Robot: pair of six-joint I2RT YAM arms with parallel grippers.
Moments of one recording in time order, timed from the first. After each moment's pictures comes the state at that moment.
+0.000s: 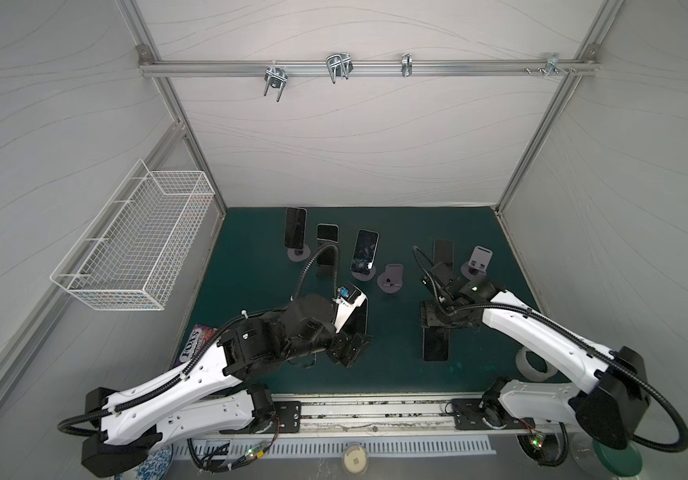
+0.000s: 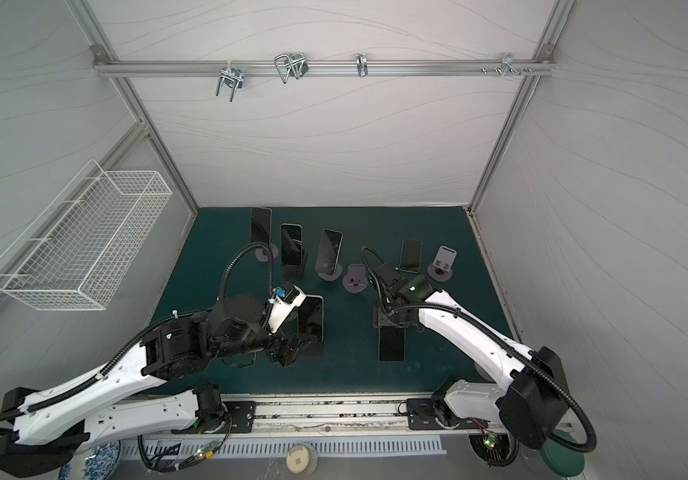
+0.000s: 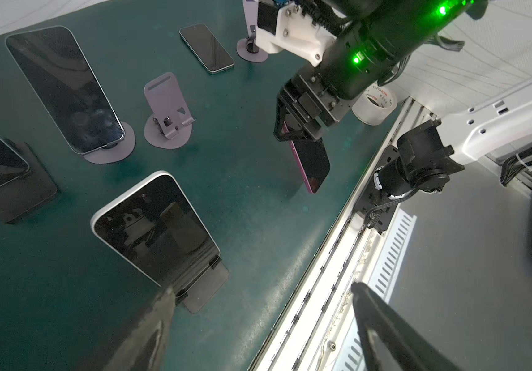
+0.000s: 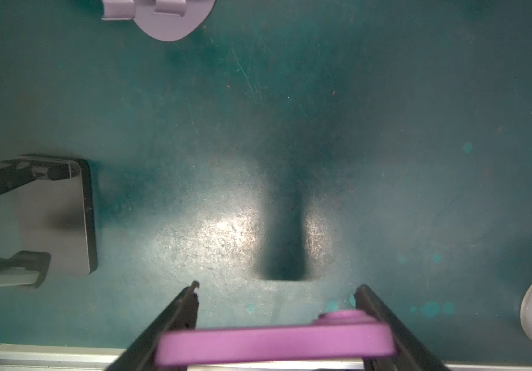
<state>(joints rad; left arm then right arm) -1.10 0.86 0.98 -0.77 -0.05 -0.30 0.71 1.24 1.00 -1.07 0.11 0.64</state>
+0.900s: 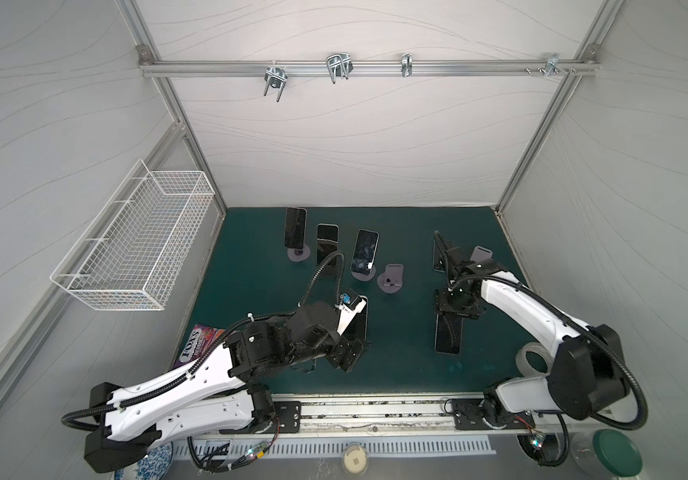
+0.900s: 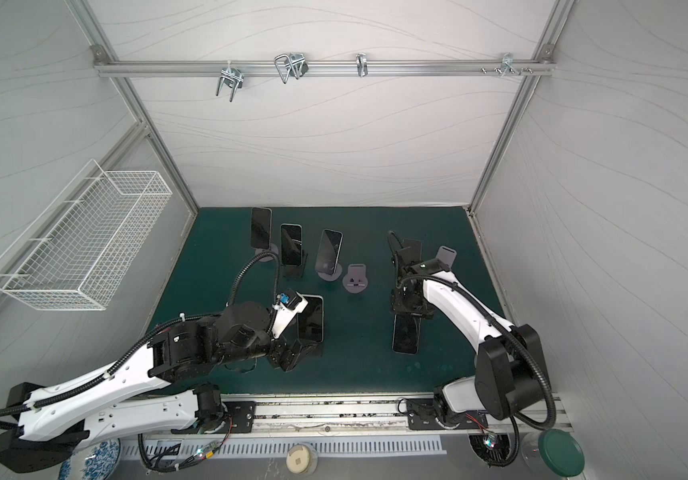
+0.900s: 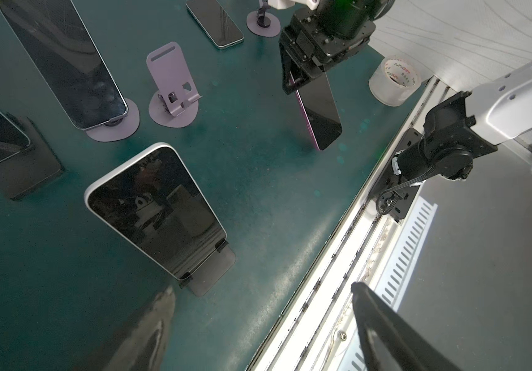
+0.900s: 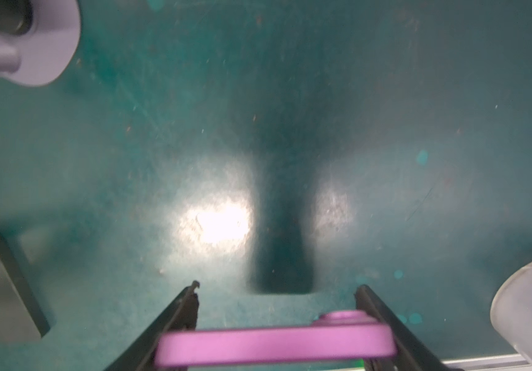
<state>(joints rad) -1.12 0.85 0.93 -0.78 -0.10 -0.32 0.42 1.42 1.05 -1.05 0.04 0.47</state>
